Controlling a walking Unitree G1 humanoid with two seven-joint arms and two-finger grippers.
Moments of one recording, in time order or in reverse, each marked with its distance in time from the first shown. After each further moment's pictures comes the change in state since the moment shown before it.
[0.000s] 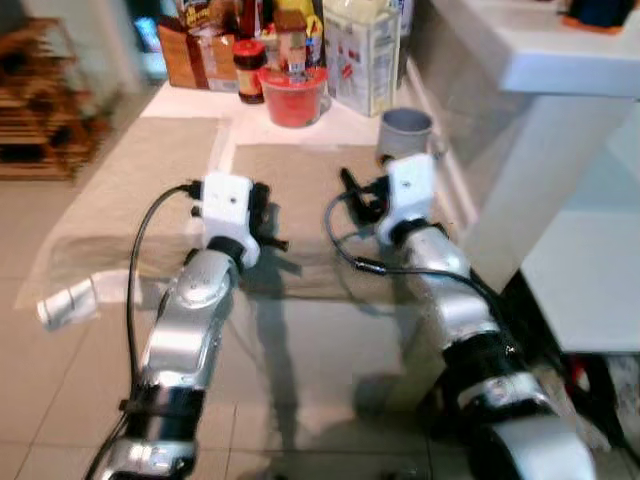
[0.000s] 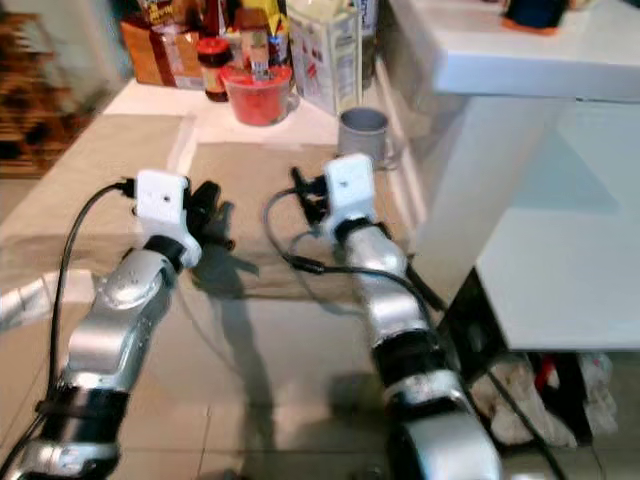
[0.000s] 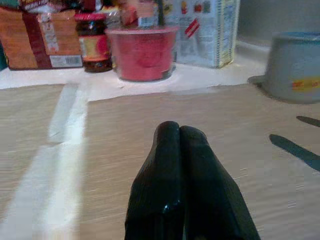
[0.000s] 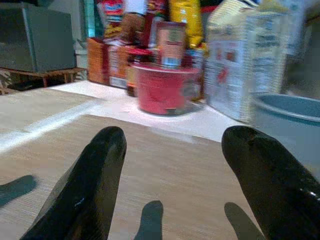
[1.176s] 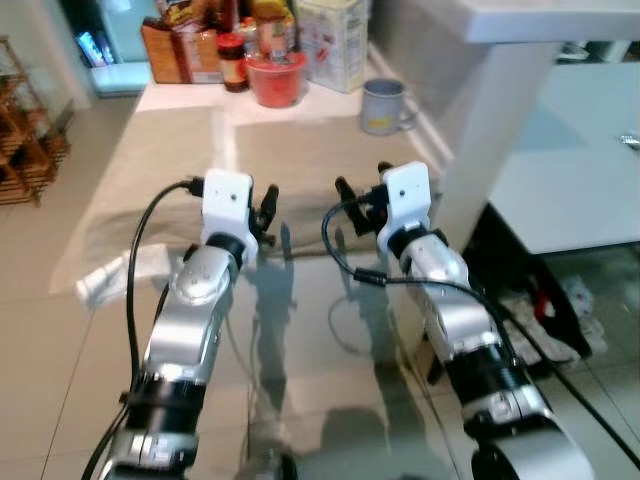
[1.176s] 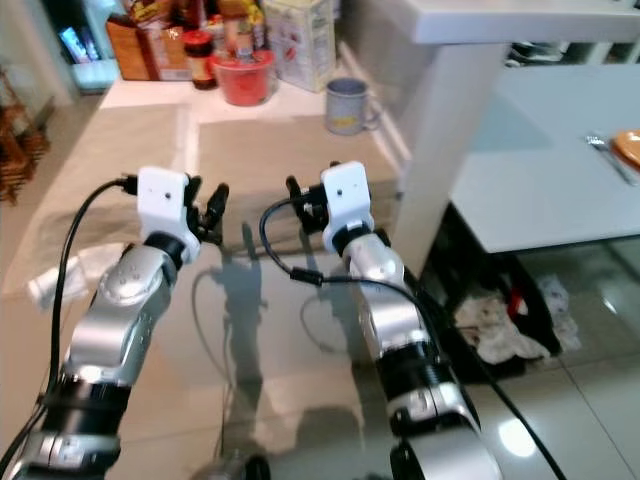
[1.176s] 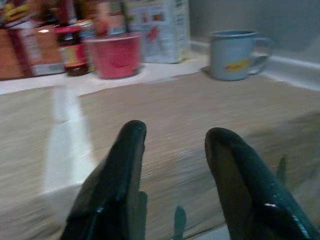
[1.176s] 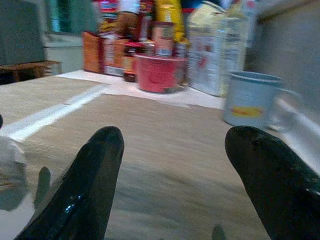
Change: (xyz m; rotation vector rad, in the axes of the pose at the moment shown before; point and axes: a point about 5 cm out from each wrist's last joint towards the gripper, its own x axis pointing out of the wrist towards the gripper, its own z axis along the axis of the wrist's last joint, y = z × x) left arm 0.003 0.000 -0.001 0.020 0.001 0.006; right arm -0.011 -0.006 -0.008 -0.022 0.059 -0.017
